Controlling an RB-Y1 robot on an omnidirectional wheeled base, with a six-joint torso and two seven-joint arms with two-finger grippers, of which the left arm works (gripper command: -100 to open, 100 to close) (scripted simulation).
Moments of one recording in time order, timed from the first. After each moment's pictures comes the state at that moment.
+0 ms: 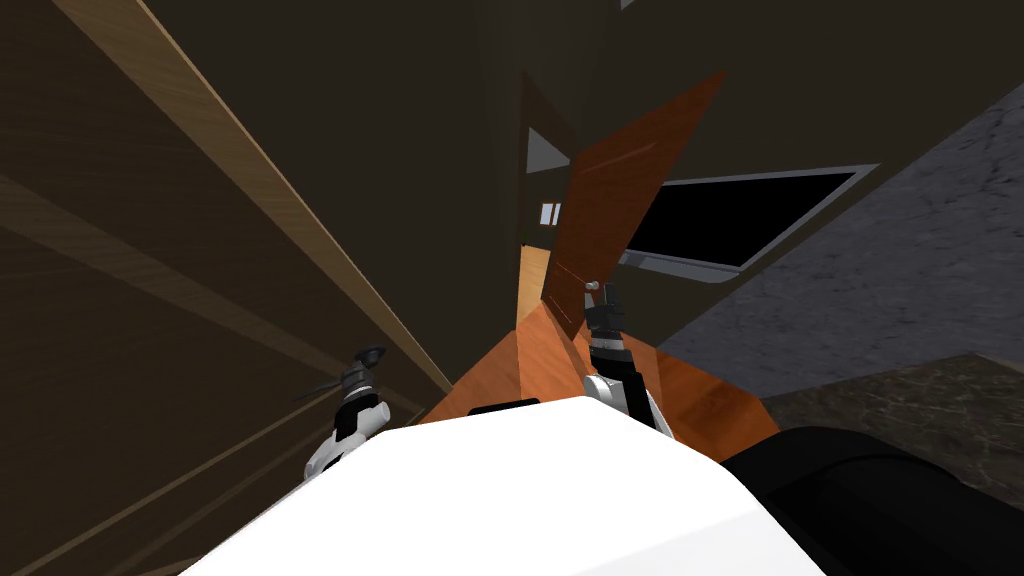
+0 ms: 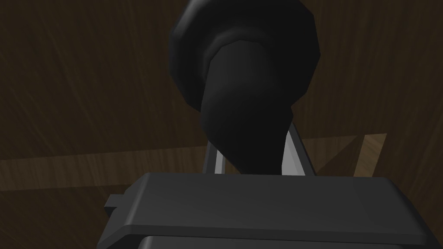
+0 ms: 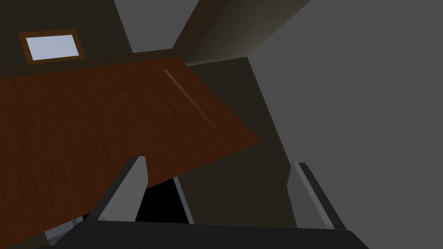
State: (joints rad) arm -0.16 0.30 0.69 -0.57 0.03 -0.69 0.01
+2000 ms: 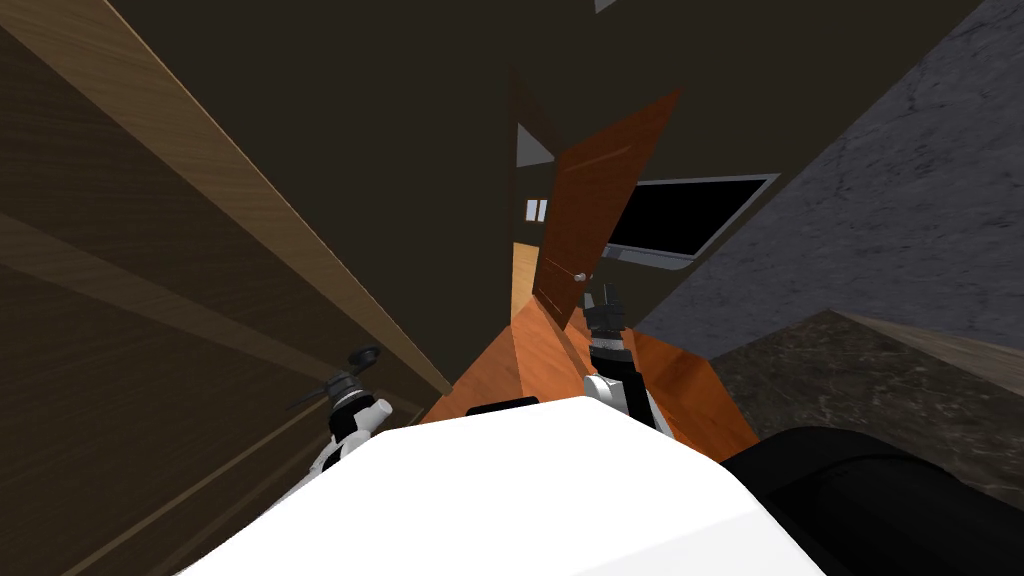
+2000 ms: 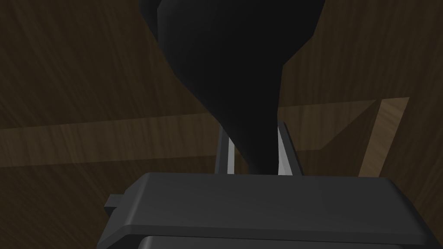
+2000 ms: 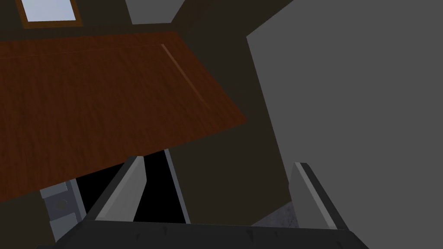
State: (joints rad) arm -0.21 0.27 0.87 -0.56 0.10 -0.73 -0.15
